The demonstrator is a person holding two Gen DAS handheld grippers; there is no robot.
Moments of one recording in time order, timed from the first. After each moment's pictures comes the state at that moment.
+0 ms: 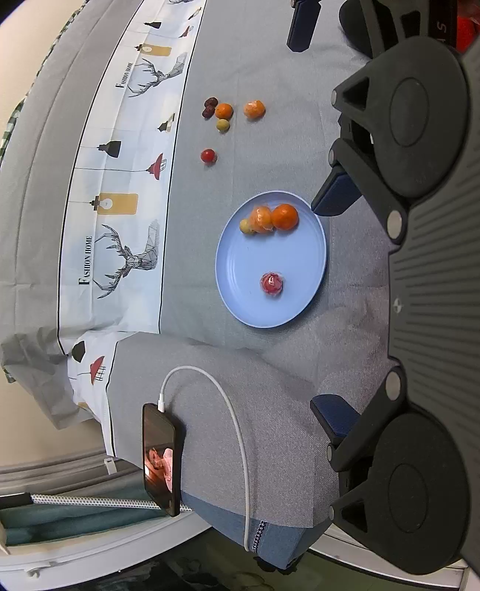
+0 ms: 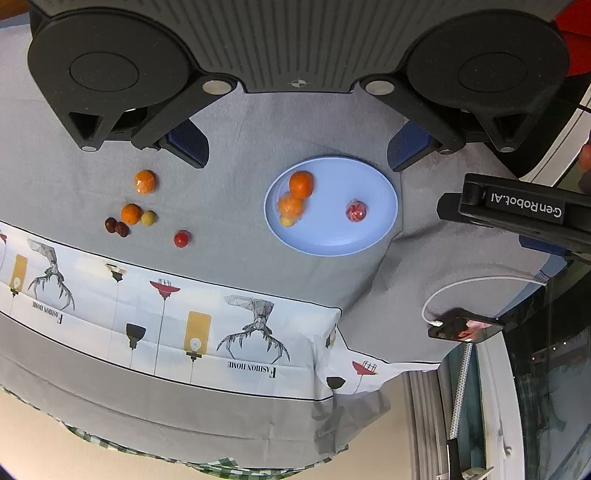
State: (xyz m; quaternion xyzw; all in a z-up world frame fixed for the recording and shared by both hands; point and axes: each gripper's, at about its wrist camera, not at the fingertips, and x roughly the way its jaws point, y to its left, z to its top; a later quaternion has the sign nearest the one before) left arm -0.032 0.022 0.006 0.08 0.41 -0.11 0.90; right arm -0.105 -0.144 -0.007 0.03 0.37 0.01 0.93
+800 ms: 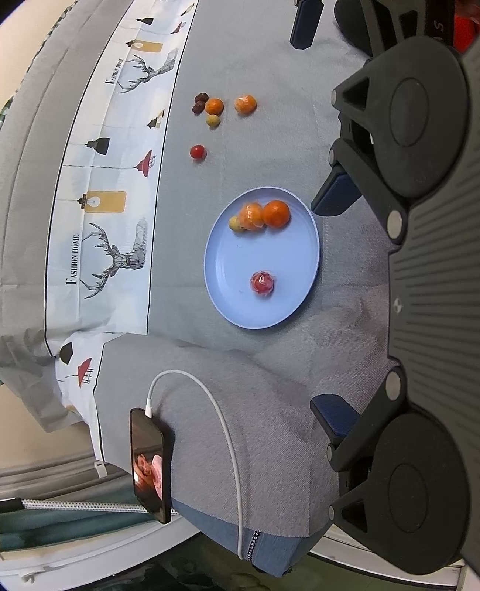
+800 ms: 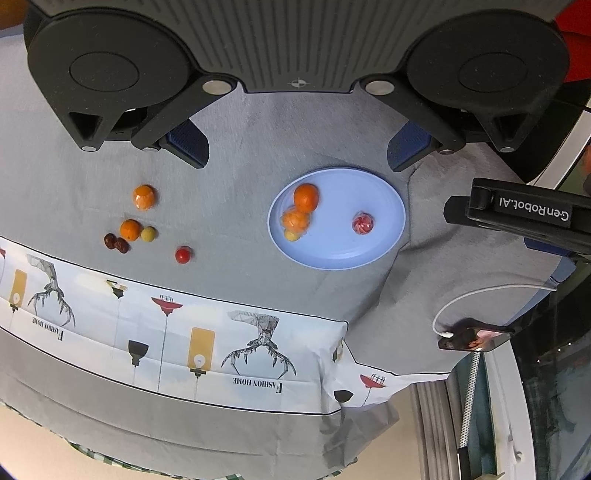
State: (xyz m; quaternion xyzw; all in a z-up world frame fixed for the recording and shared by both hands) left arm -0.022 0.019 -0.008 0.08 0.42 -0.11 0.90; right arm -0.098 -0.148 -0.019 0.05 0.39 0.01 0.92
